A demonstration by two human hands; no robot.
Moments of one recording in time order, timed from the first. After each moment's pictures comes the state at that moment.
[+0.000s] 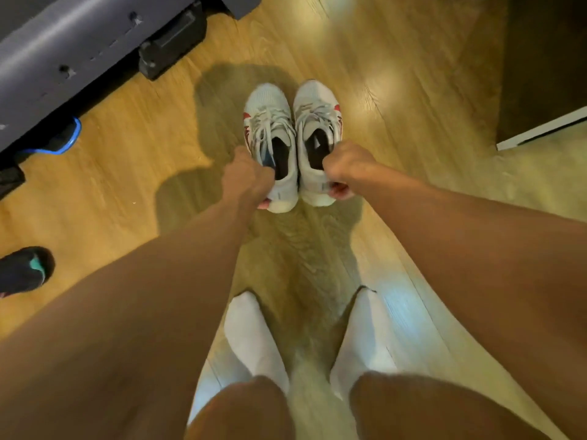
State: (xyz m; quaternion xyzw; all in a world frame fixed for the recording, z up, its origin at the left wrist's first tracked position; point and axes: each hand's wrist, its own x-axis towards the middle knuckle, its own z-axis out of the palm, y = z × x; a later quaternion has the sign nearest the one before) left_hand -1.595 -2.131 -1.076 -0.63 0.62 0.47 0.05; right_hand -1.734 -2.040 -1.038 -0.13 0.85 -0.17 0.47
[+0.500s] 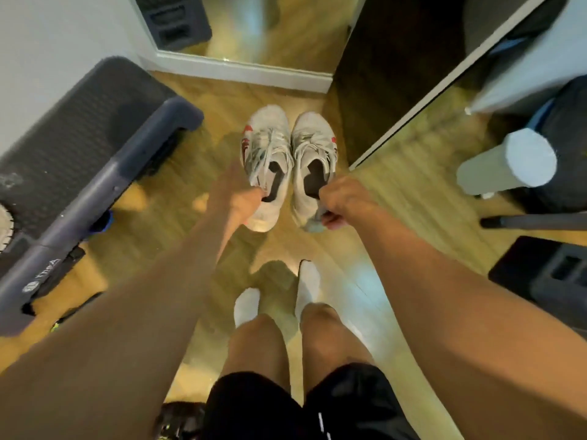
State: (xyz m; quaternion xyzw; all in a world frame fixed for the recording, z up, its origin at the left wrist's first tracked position) left_hand -1.607 -2.061 -0.610 -0.48 0.70 0.51 0.16; right_hand -1.702 -1.927 -0.566 -0.01 0.88 -0.16 0.44
